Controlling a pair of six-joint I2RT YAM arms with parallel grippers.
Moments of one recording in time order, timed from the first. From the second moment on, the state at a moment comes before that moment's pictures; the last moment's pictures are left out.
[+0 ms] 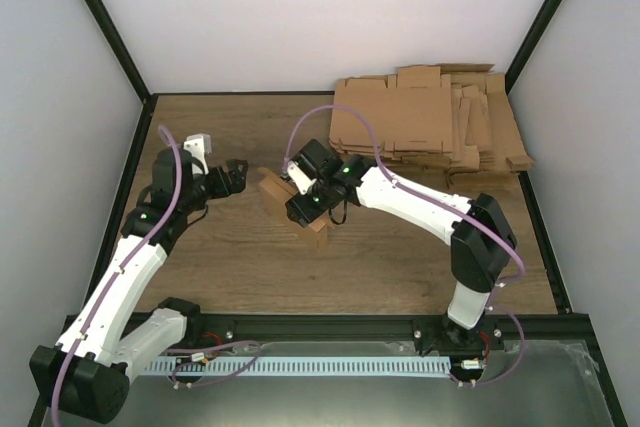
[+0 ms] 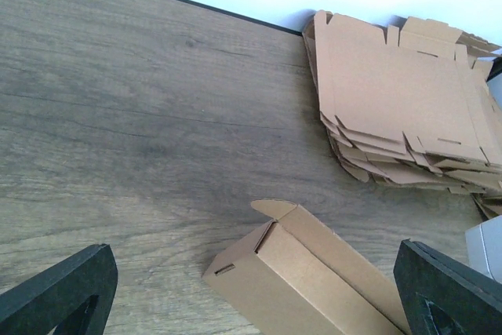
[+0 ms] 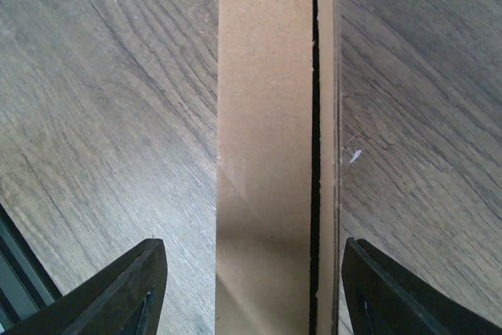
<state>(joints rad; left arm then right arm) -0.26 0.92 0.85 -0.44 0.11 -0.42 0.89 1.75 1.46 -0.76 -0.17 0.11</state>
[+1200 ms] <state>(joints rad) -0.26 1.02 0.93 -0.51 0.23 -0.33 0.92 1.70 1.47 -0.84 -0.02 -0.40</state>
